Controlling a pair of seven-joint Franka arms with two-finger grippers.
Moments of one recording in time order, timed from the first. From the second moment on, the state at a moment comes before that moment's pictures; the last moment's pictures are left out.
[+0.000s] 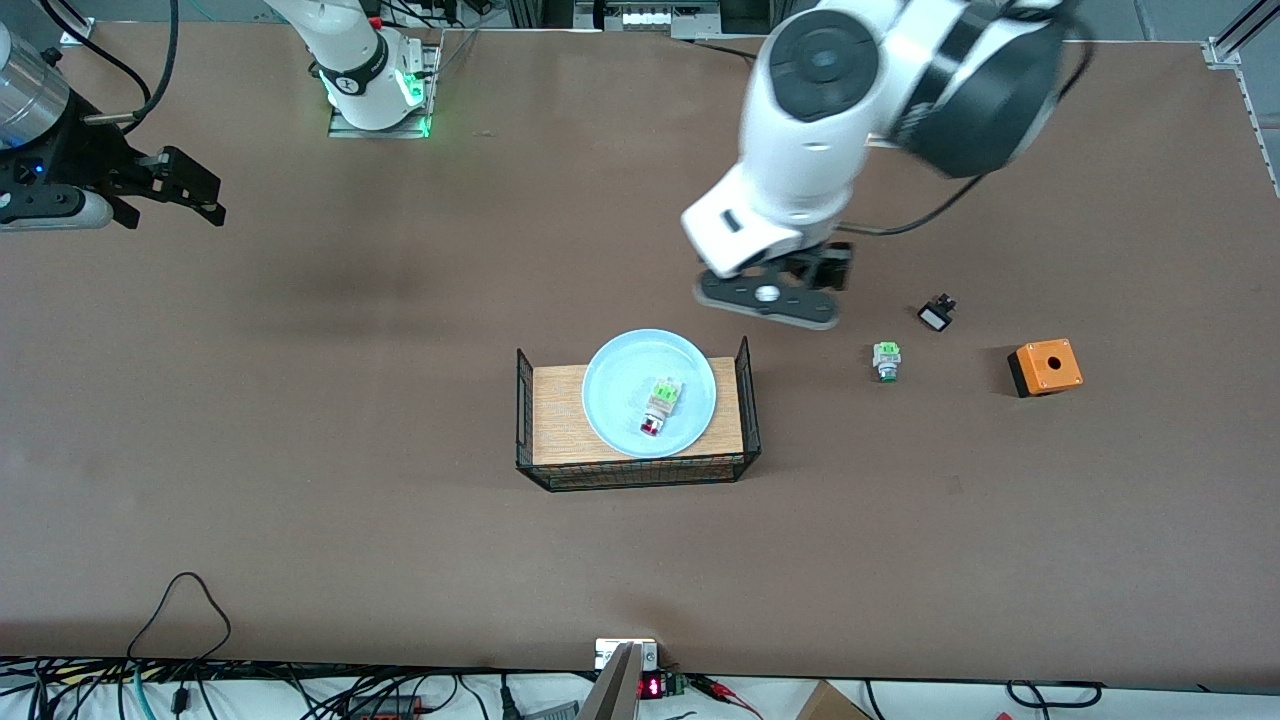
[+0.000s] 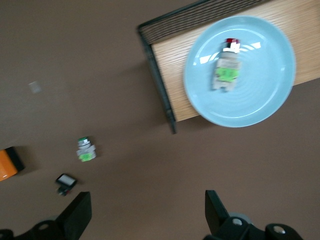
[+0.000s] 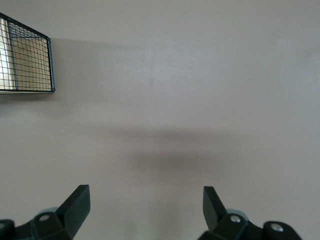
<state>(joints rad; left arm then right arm) -0.50 0.48 -0.08 -1.04 0.06 1.41 -0.32 -0.02 -0.10 0.09 -1.72 0.02 1.63 0.03</state>
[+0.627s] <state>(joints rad) -0.11 0.29 -0.06 -1.27 0.05 1.46 0.07 -0.02 -0.10 0.09 -1.72 -0.02 1.62 0.07</state>
